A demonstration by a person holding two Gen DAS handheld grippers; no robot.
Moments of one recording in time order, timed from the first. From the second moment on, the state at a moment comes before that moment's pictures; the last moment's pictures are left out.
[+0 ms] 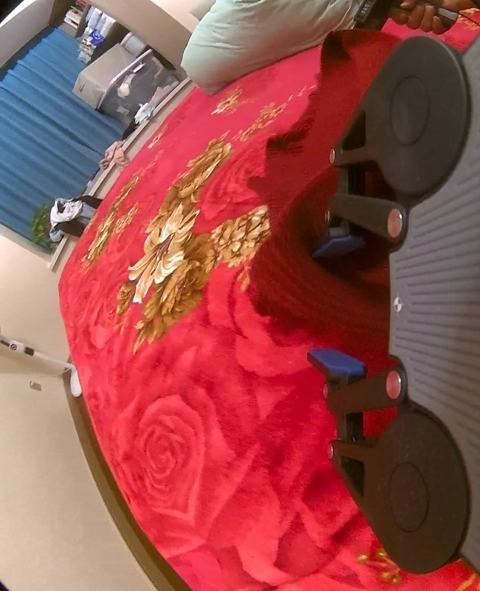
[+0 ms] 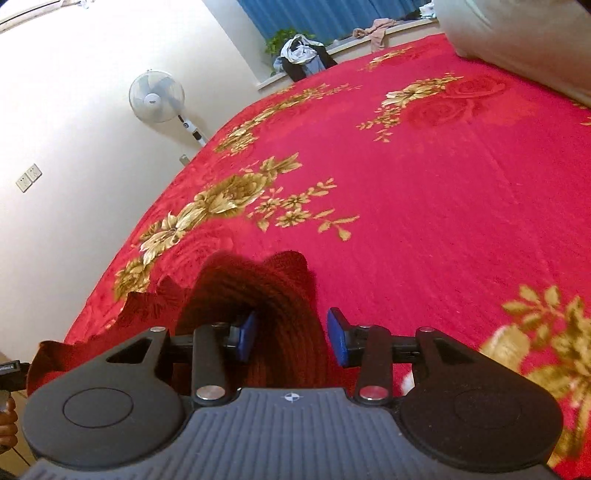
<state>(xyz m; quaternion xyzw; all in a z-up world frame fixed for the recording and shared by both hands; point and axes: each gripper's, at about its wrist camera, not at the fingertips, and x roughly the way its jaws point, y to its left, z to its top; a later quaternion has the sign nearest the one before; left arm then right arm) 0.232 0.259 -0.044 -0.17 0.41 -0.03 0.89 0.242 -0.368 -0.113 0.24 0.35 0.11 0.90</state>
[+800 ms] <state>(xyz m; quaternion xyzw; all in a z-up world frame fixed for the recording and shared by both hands) 0.241 0.246 -0.037 -0.11 0.38 -0.01 0.92 0.251 -0.343 -0.096 0.16 0.33 0.08 0.93</state>
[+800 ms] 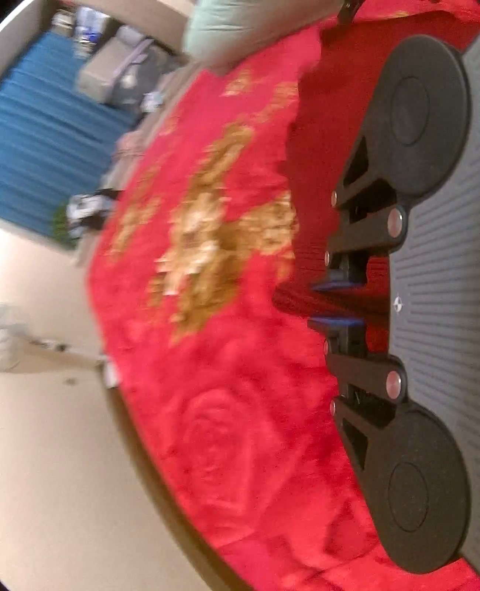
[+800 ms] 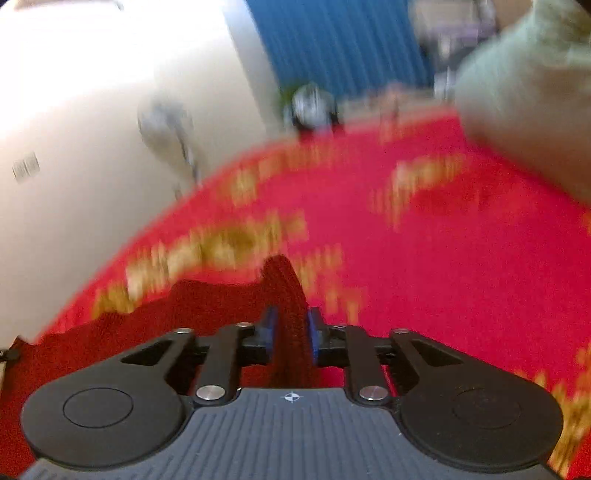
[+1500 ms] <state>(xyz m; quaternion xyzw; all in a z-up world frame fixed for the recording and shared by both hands) 0.188 0.266 -0.024 -0.14 0.35 -0.05 0.92 0.192 -0.337 -0.064 0.19 0.28 0.08 0.94</state>
